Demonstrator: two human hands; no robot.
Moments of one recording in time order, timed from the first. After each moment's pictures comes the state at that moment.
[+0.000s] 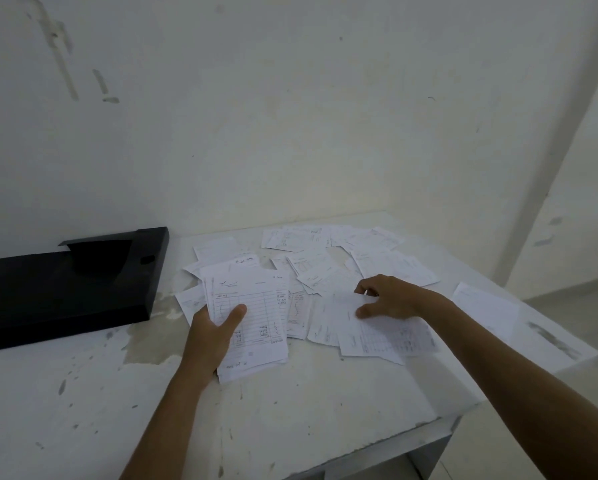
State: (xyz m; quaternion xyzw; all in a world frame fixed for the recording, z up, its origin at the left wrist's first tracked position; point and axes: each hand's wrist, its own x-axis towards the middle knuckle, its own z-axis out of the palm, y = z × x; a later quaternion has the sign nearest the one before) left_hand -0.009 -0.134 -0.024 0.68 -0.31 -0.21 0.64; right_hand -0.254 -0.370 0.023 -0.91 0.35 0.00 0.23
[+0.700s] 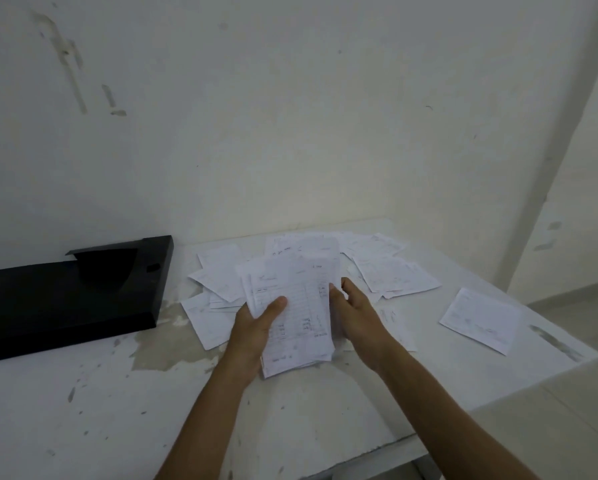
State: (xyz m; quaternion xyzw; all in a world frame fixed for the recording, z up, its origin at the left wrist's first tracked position) left_hand -0.053 -0.161 0.001 0.56 -0.27 -0.35 0.70; right_hand -0.205 -0.261 0.009 -0.67 0.30 -0.35 0.58
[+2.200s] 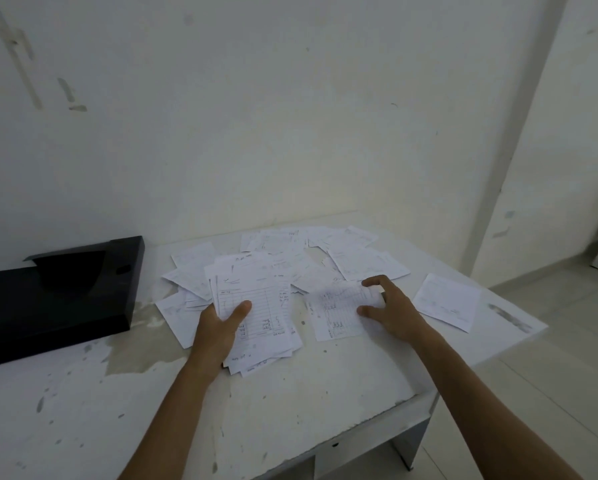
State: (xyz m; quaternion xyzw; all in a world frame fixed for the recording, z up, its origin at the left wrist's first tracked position) left_hand -0.031 -0.154 -0.015 0.65 -0.33 -0.25 0.64; right_hand -0.296 -0.332 -0.018 -0.77 0.49 -0.24 0.32
